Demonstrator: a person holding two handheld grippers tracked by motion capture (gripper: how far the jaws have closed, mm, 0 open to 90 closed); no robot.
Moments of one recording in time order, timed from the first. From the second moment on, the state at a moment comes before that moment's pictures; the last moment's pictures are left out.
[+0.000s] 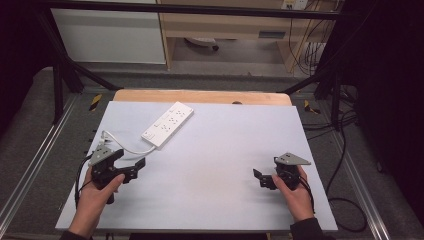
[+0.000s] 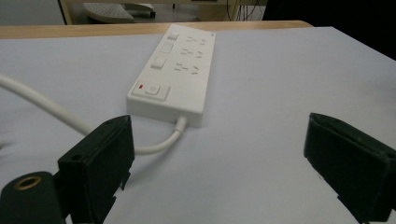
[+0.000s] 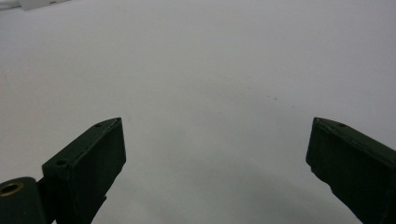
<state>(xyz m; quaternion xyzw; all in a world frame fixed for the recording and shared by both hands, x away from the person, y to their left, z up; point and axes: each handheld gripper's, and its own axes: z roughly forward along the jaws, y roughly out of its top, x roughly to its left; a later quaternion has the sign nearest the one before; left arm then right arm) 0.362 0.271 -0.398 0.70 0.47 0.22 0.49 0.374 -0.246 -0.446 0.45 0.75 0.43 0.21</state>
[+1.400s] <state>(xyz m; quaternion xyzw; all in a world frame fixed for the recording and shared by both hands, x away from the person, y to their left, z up) 0.489 0.235 -0.382 0.71 0.48 0.23 0.47 0.375 -0.248 -0.447 0.44 0.76 0.43 0.21</state>
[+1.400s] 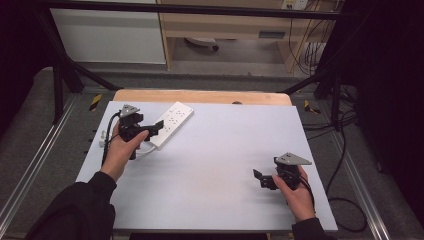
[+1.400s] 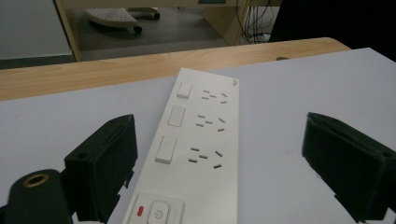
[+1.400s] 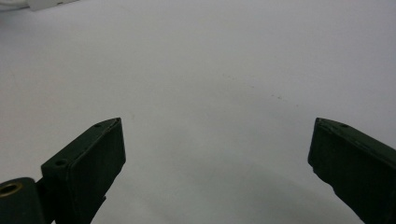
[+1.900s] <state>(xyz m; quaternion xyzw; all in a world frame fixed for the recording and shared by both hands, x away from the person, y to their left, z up) 0.519 0.231 -0.384 0.70 0.49 0.22 0.46 0.374 -0.248 -0.446 0.44 0.76 0.44 0.20</state>
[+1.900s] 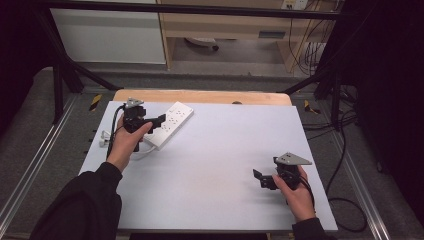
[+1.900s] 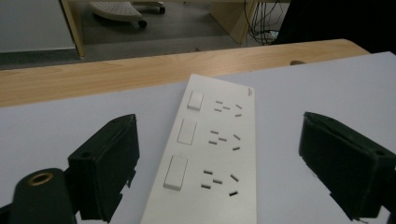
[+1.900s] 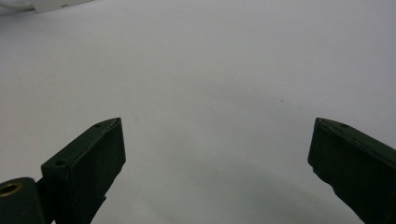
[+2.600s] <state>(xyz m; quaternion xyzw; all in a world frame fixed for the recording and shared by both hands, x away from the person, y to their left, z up) 0.540 0.235 -0.403 0.69 0.51 0.22 0.47 0.375 -0.246 -0.446 0.43 0.76 0.43 0.21</state>
